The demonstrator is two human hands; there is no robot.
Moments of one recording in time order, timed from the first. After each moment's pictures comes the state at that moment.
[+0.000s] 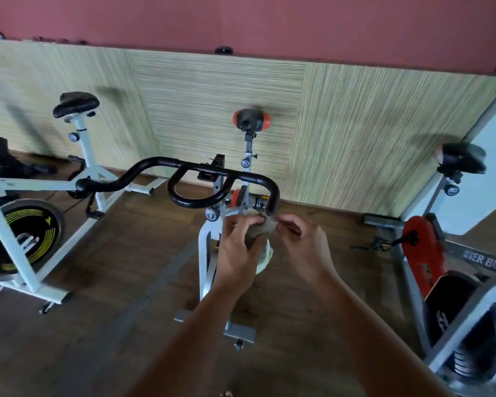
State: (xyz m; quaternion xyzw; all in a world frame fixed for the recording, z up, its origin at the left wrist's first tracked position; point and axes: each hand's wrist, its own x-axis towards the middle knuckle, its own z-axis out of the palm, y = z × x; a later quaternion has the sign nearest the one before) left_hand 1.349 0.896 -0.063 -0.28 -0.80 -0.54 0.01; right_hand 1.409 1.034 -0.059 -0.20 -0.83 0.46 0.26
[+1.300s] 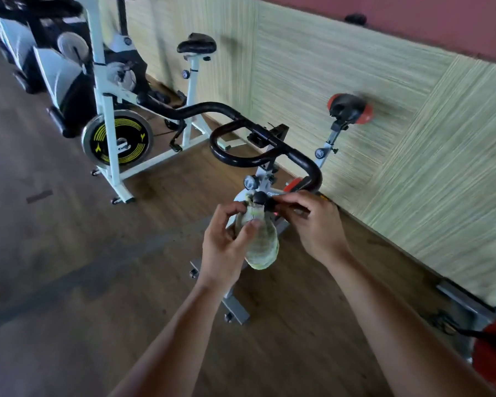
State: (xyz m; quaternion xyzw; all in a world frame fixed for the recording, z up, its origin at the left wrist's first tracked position) left_hand 1.395 0.949 -0.110 -0.02 -0.63 -0.77 0.12; right_hand 1.350 1.120 -0.088 0.17 -0.86 0.46 0.15
